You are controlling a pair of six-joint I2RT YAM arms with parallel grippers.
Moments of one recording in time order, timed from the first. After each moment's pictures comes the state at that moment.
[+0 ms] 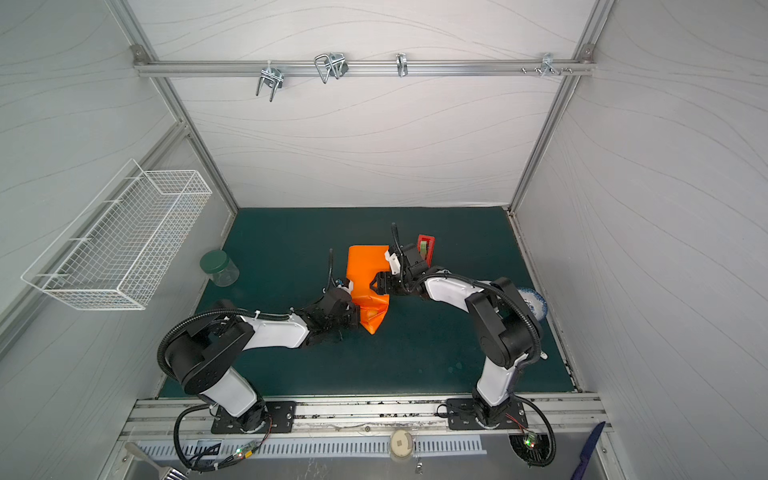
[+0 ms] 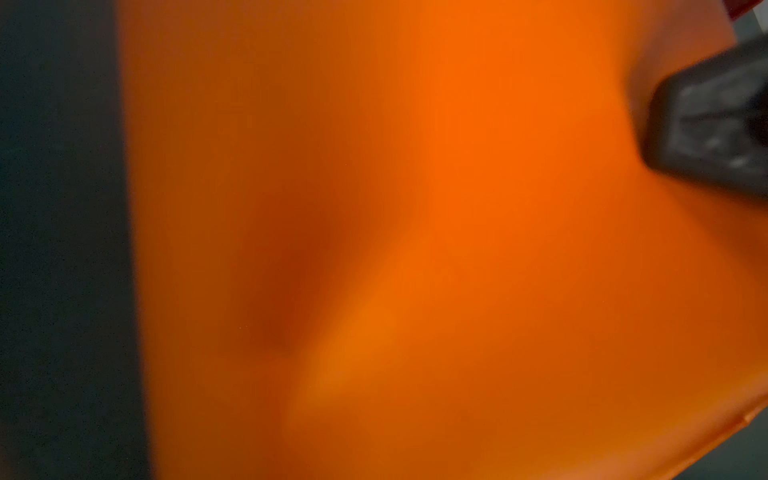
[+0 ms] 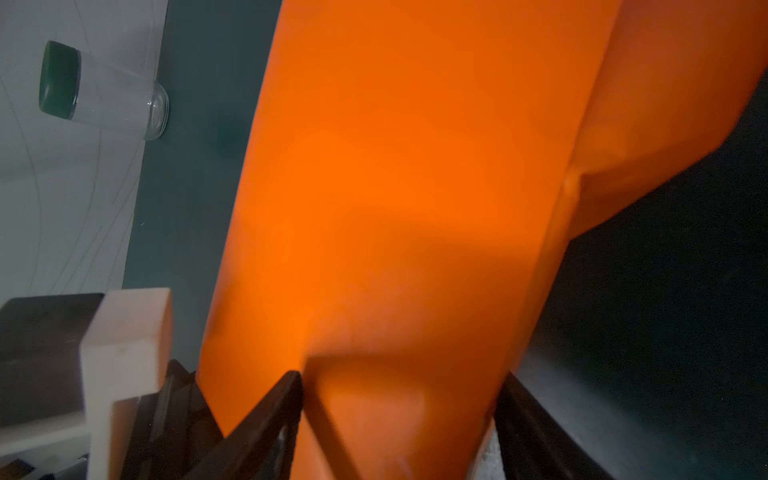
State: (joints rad) left arm -0.73 1.63 0.58 0.25 -0.09 -0.64; right arm 0.61 1.75 1.01 -0.12 -0.40 0.46
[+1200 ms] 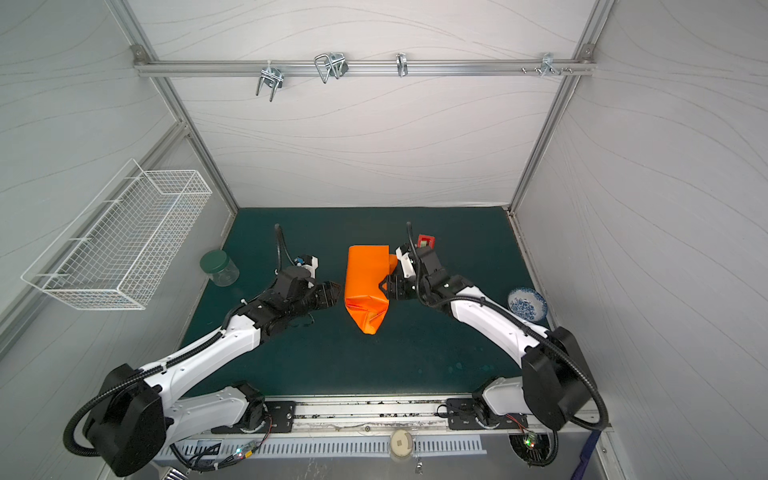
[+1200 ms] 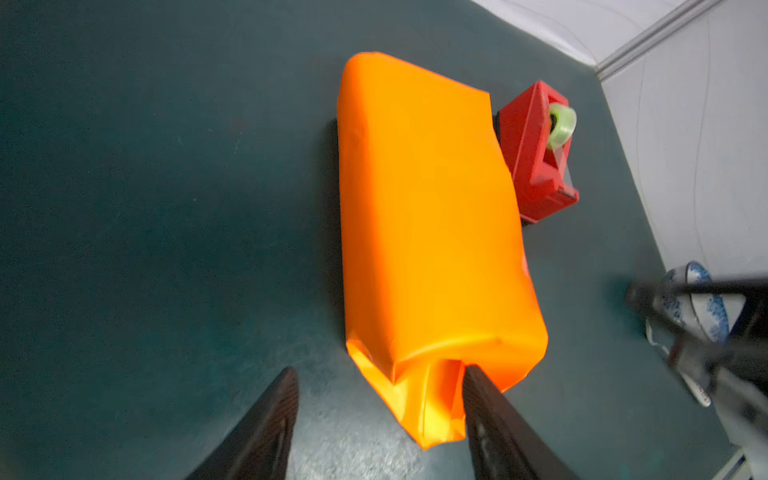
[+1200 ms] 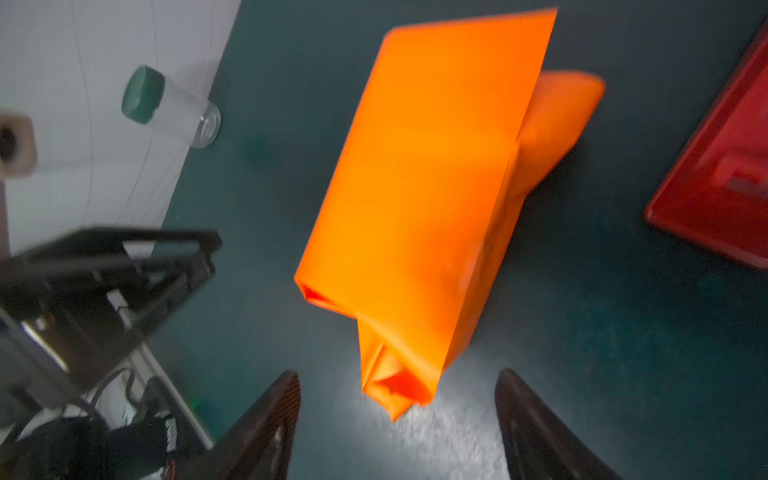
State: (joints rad) left arm -0.52 1.19 0.71 -0.21 0.00 -0.61; right arm 0.69 1.32 0.84 -0.29 -0.26 0.46
